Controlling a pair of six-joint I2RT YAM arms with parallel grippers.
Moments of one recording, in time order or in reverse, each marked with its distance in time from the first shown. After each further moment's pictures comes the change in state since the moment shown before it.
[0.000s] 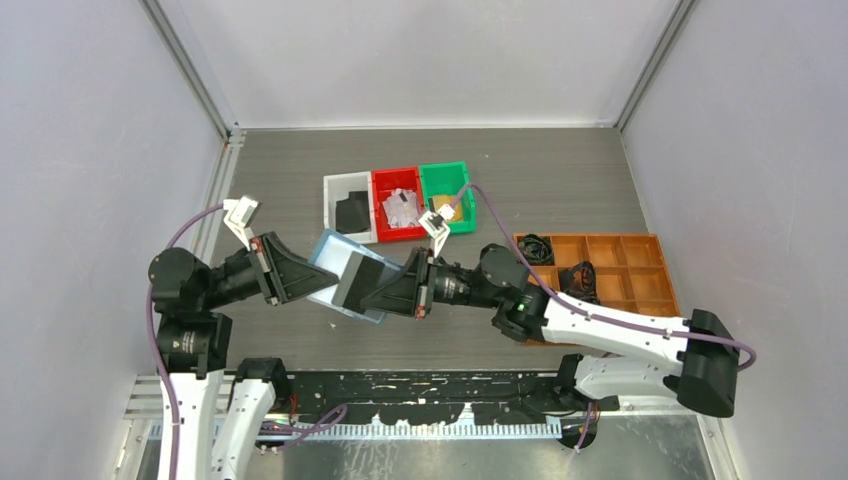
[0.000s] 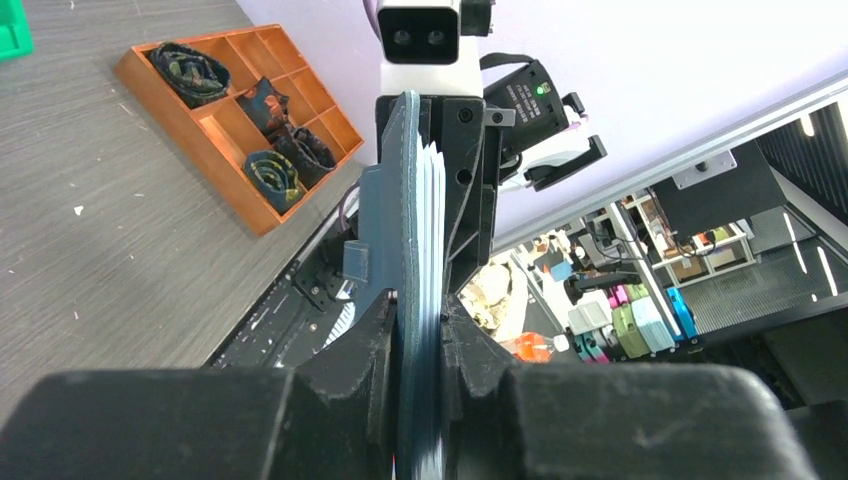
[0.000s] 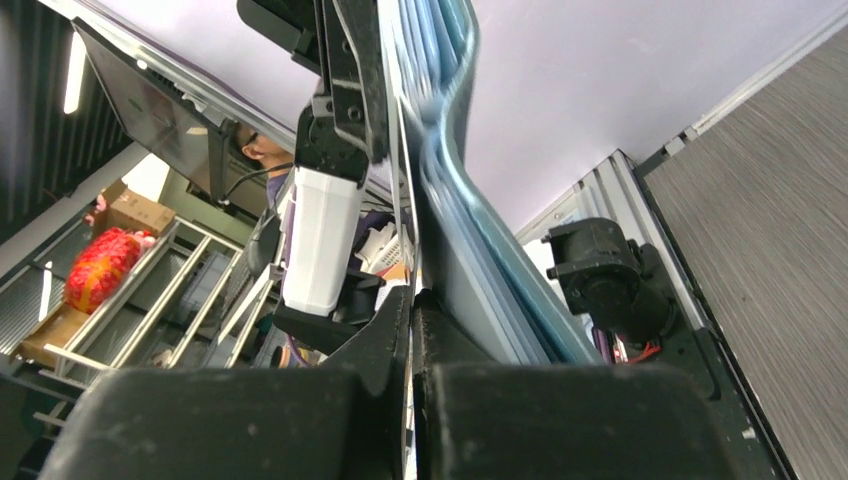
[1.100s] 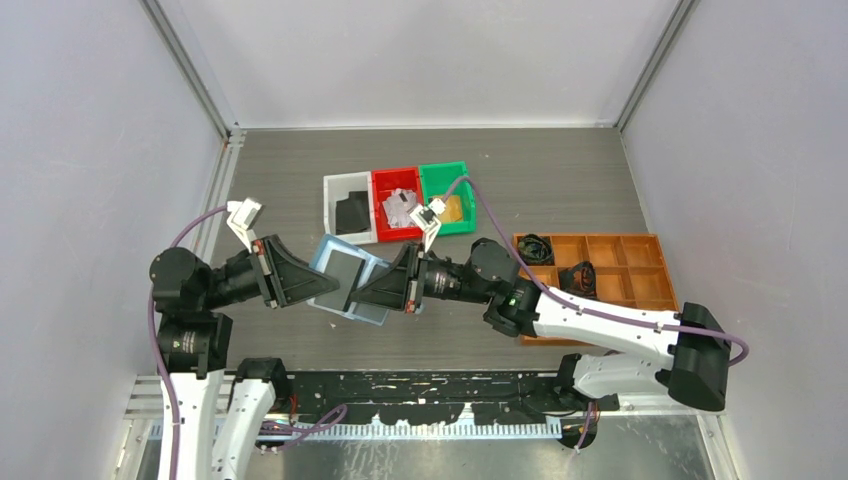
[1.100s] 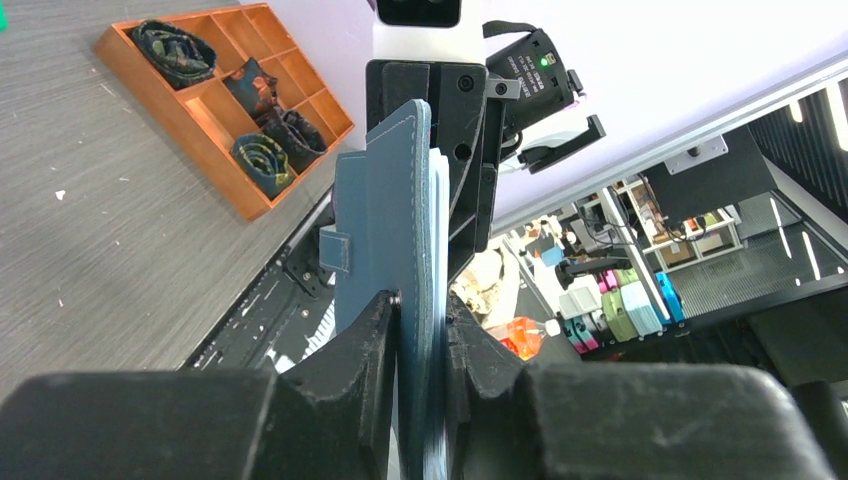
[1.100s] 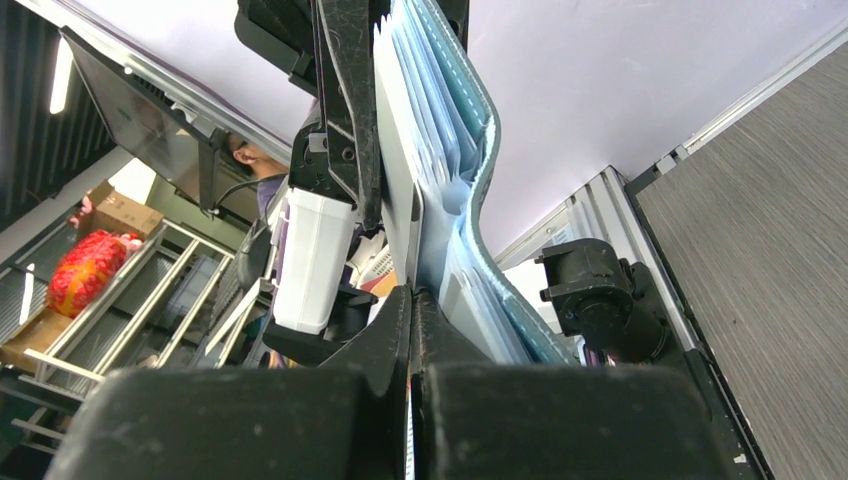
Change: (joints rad) left arm 0.001 -0.002 -0.004 -0.013 0.041 0.002; right arm 0.006 0.029 0.032 -0.005 0.025 -0.027
